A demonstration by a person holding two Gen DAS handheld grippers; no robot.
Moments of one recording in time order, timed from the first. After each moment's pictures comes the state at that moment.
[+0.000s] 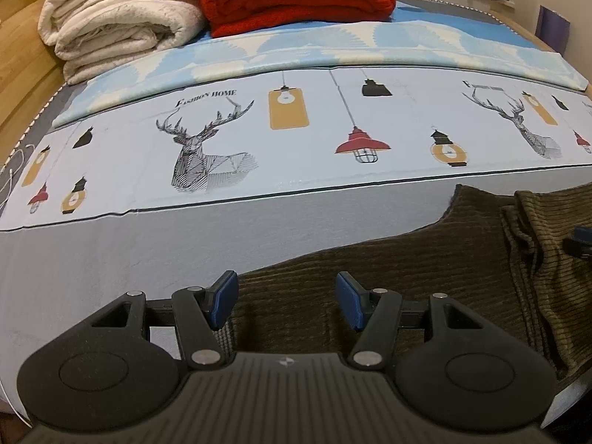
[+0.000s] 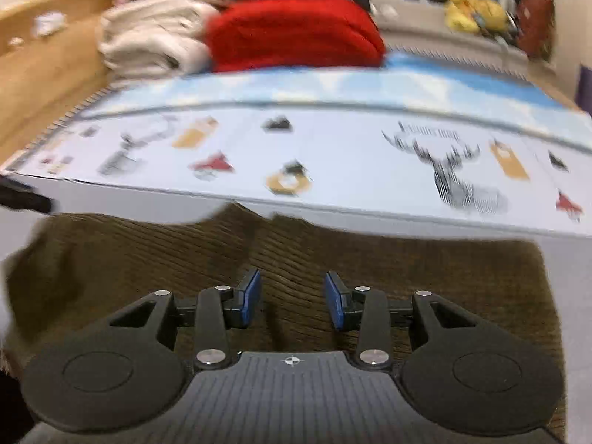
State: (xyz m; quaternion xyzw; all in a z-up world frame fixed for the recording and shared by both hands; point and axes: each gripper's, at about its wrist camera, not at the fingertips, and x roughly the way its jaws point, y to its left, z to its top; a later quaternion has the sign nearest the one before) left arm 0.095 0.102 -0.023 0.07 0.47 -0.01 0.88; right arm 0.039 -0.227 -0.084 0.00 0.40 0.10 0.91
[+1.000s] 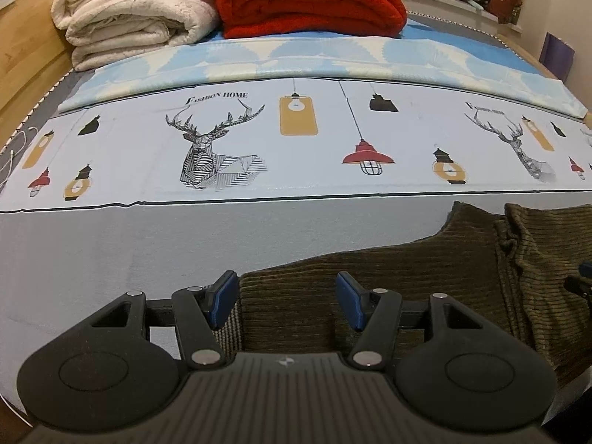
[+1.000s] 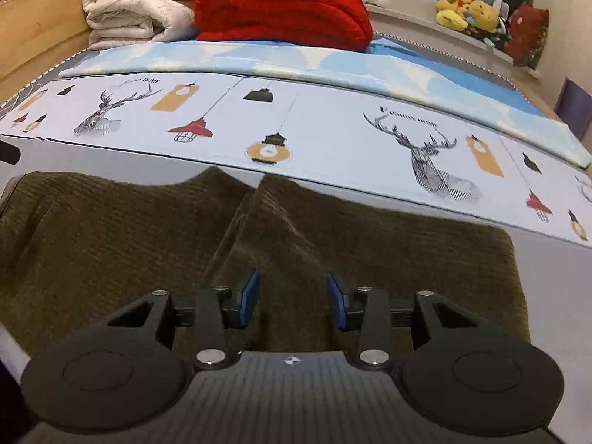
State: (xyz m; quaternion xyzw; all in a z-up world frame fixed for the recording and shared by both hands) left arm 0.087 0.117 -0.012 0.03 0.46 -0.01 0.89; right arm 0.009 -0.217 -0.068 -0.06 0.41 0.07 0.91
